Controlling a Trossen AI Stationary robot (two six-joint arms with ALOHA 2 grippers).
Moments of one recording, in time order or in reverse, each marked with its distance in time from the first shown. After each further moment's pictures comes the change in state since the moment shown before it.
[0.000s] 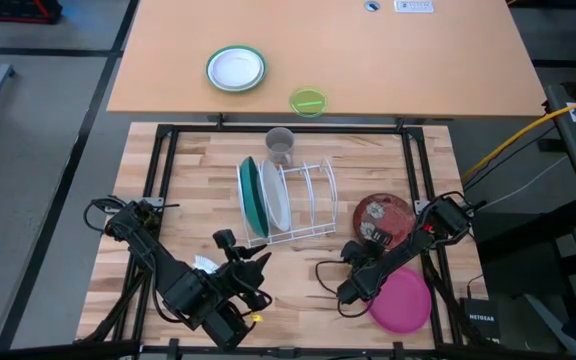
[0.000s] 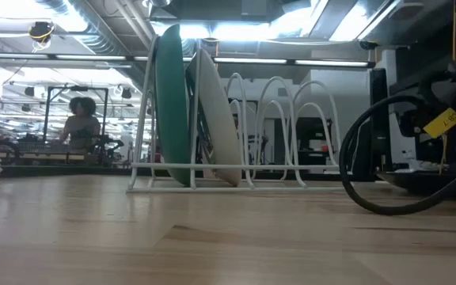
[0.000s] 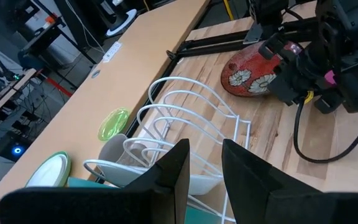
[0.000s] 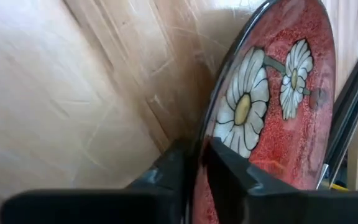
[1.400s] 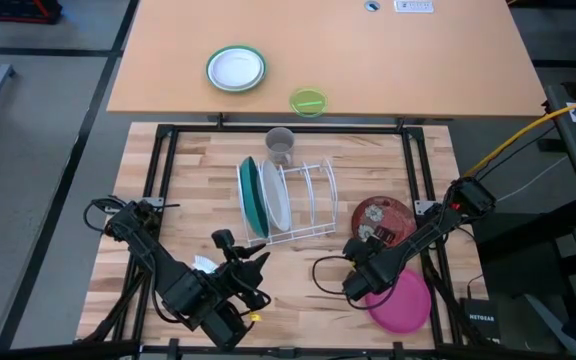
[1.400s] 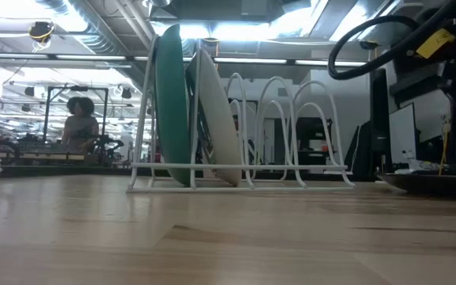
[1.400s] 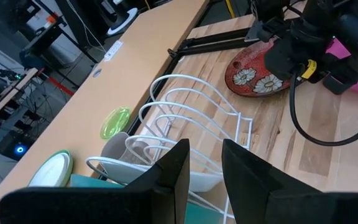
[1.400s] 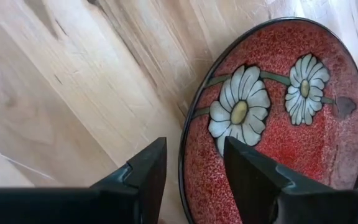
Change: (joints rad) left arm -0.004 0.000 0.000 -0.027 0.000 -0.020; right arm 0.001 -0.249 0.002 0.071 -0.029 -0.013
